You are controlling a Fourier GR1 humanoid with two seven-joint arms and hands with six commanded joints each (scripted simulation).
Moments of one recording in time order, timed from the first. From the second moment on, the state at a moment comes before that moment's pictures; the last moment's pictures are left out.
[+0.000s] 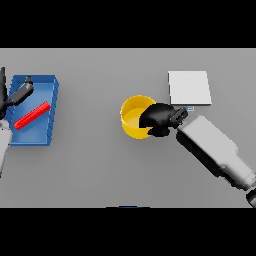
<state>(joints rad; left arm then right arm) -0.41 0.52 -0.06 -1.22 -0.38 0.09 0.48 -0.71 -0.37 0.70 -1.16 0.82 0.56 -0.19</state>
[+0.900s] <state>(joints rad) -0.41 0.53 -0.05 -1.23 -0.39 0.09 0.49 -0.80 -0.50 0.50 -1.18 0.77 0.55 -0.09</state>
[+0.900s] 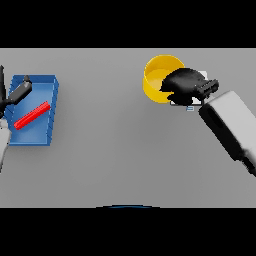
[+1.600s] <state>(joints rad) -0.41 0.53 -0.05 -1.25 -0.39 0.08 0.51 -0.86 -0.51 0.40 -0.75 0.84 0.32 -0.18</state>
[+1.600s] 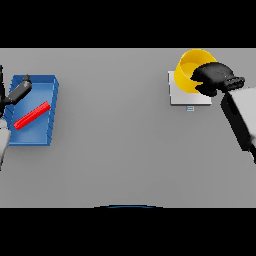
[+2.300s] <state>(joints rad) -0.41 0.54 -0.06 -1.23 -0.39 0.08 0.49 -0.86 -0.46 0.35 -0.63 0.84 0.28 -0.24</state>
